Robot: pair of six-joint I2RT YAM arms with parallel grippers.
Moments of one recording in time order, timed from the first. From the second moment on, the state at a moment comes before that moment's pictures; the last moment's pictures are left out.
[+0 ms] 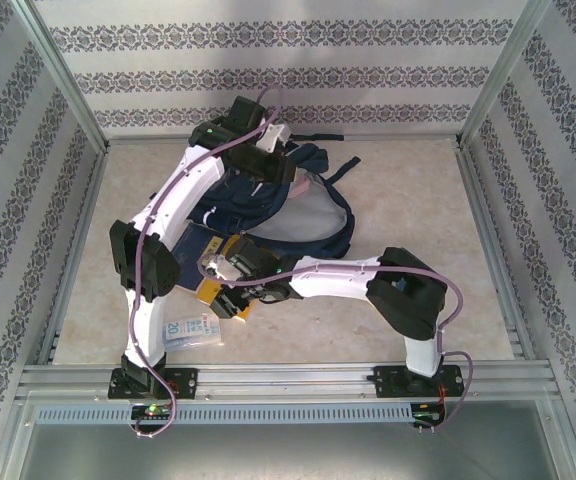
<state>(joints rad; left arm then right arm) -0.43 2.05 2.15 -1.05 0.51 -0.29 1.07 1.90 1.22 -0.16 -0.42 0.29</state>
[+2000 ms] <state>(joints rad) -0.42 2.07 2.12 -0.99 0.57 -0.33 1.06 2.12 1.51 -0.71 -0.54 0.63</state>
